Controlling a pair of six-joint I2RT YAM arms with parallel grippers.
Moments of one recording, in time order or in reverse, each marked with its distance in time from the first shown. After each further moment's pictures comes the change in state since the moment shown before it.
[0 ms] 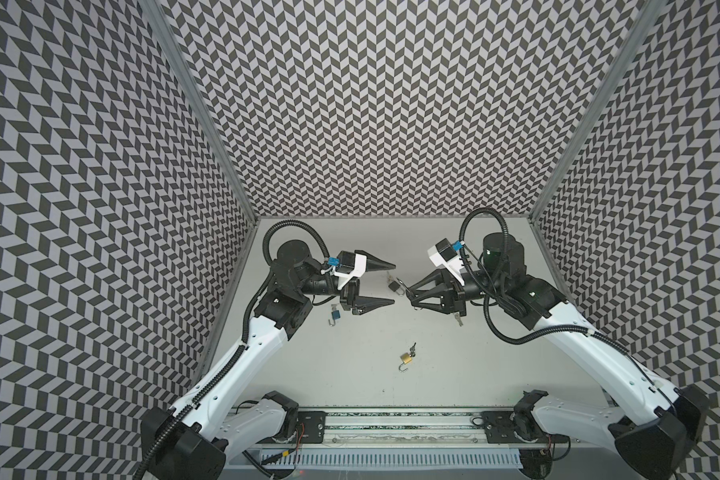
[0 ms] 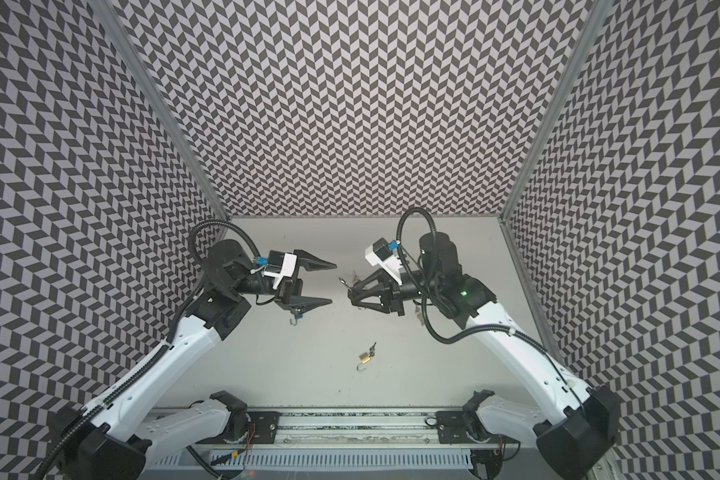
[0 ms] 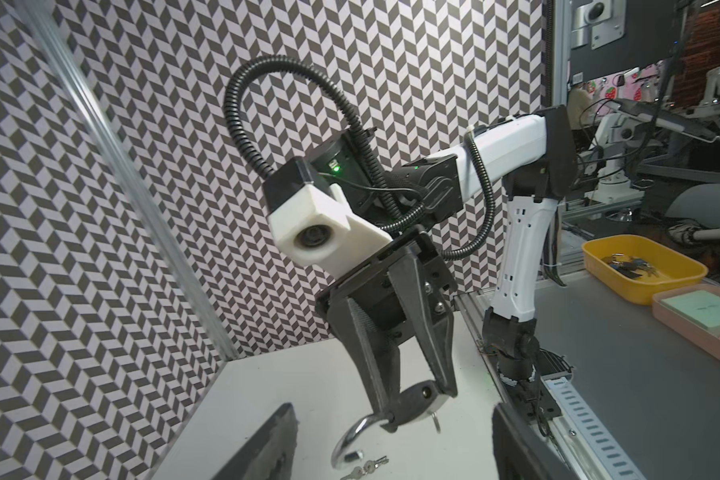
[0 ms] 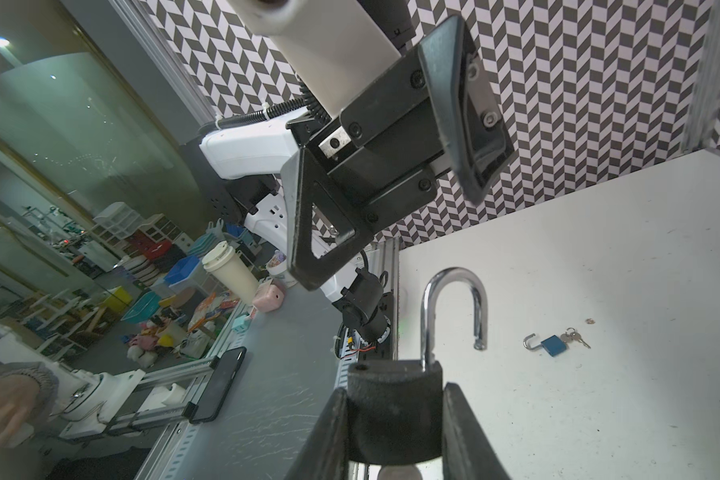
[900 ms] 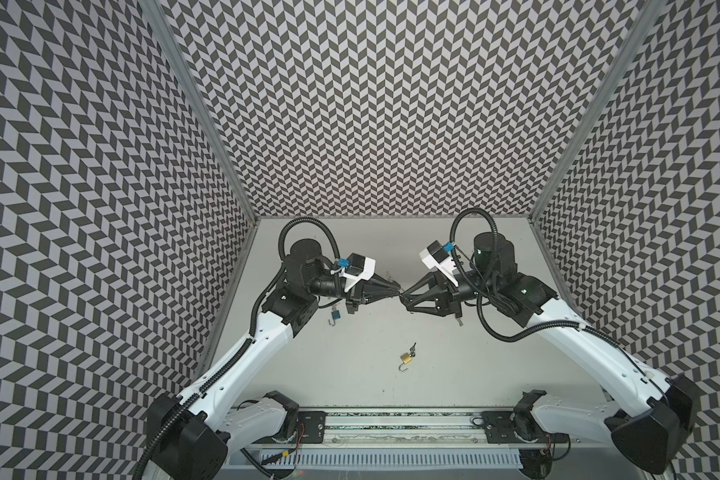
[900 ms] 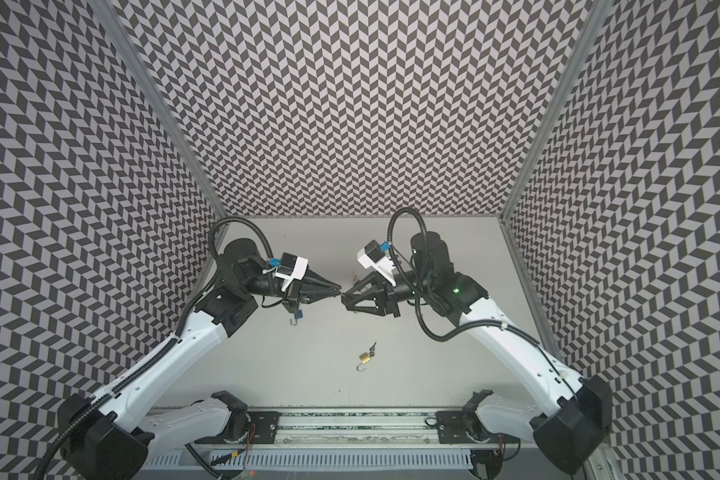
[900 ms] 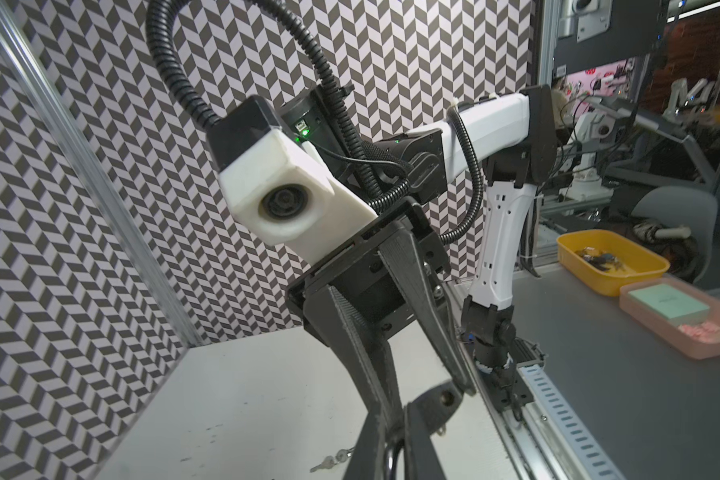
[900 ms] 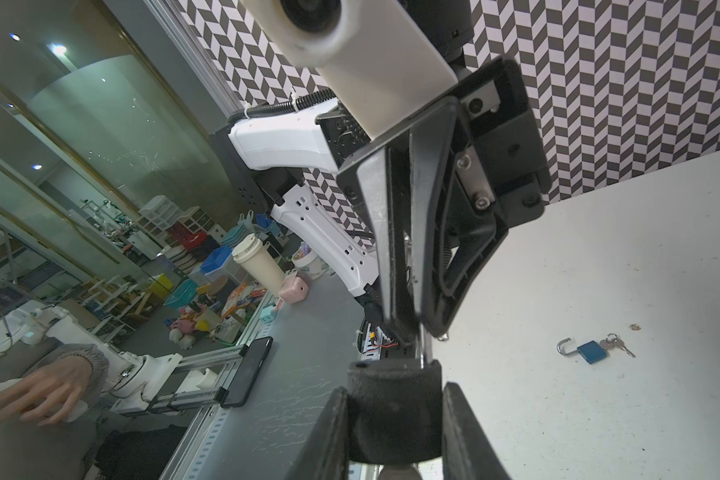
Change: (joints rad) left arm -0.031 0.039 0.002 -0.075 0.026 0.042; right arm 0.027 0.035 0.016 0.006 -0.039 0.015
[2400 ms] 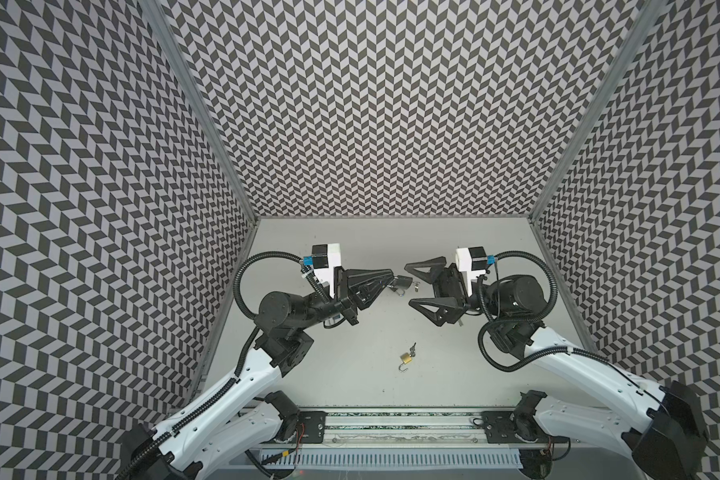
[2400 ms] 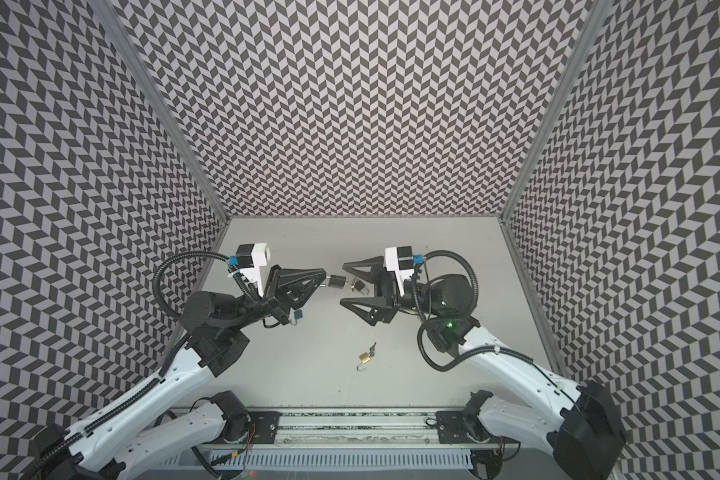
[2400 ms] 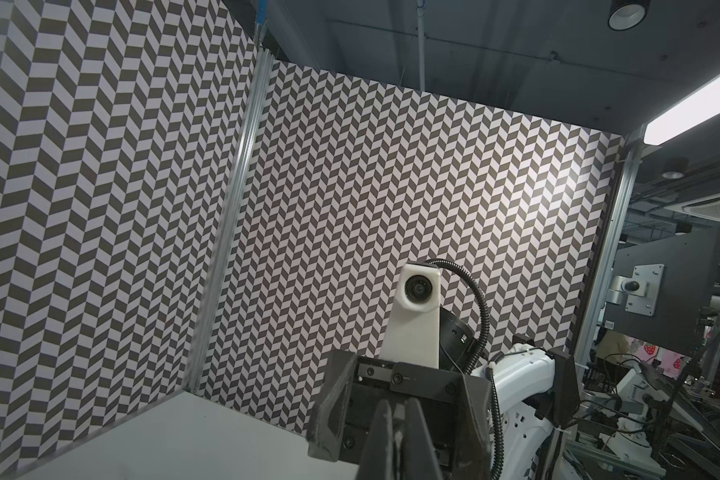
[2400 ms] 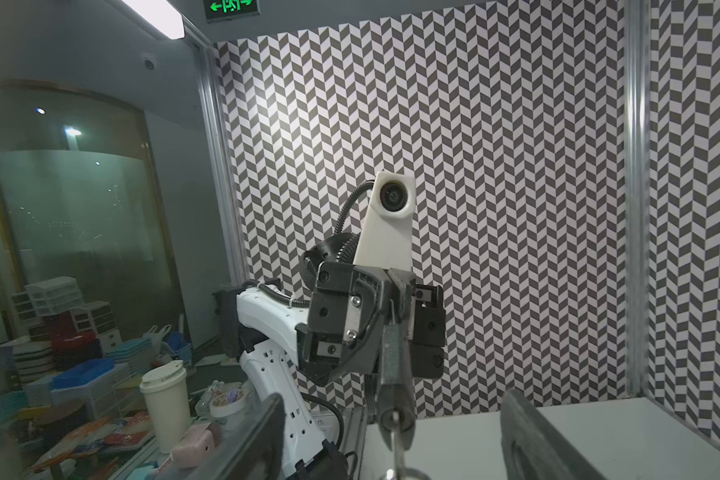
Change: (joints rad) left arm -0.199 -0.239 -0.237 0.583 -0.629 -0.803; right arm 0.140 -0.117 -0.360 1.135 0.373 0.448
